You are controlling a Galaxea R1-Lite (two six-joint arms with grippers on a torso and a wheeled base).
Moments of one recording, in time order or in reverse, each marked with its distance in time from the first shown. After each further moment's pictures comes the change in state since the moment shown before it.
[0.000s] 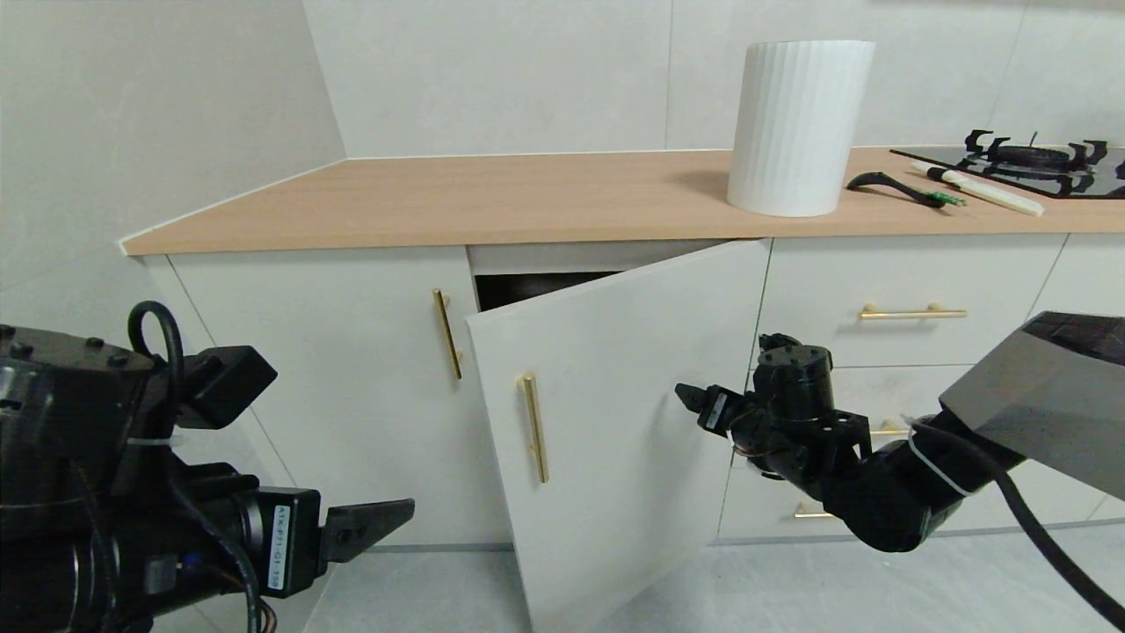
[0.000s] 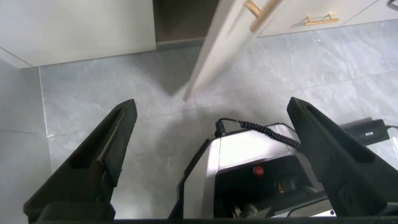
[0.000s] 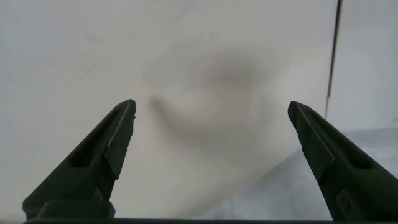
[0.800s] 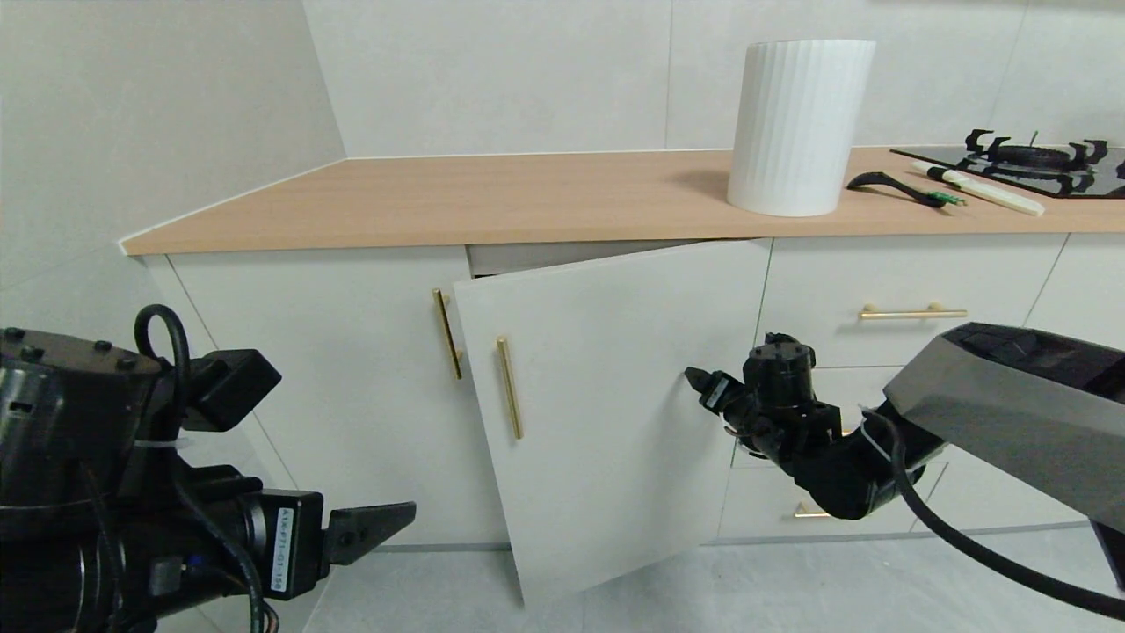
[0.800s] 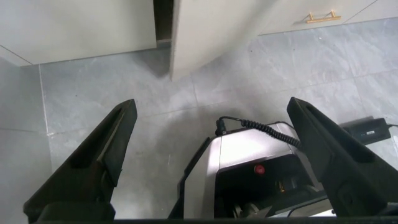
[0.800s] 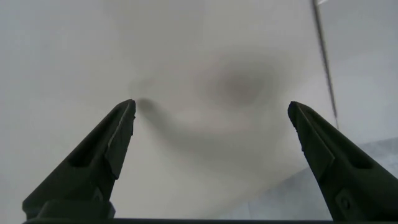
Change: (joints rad) left arm 0.001 0.007 0.004 0.000 -0.001 0.000; right arm -0.088 0.163 -0.174 -0.021 -0.020 0.113
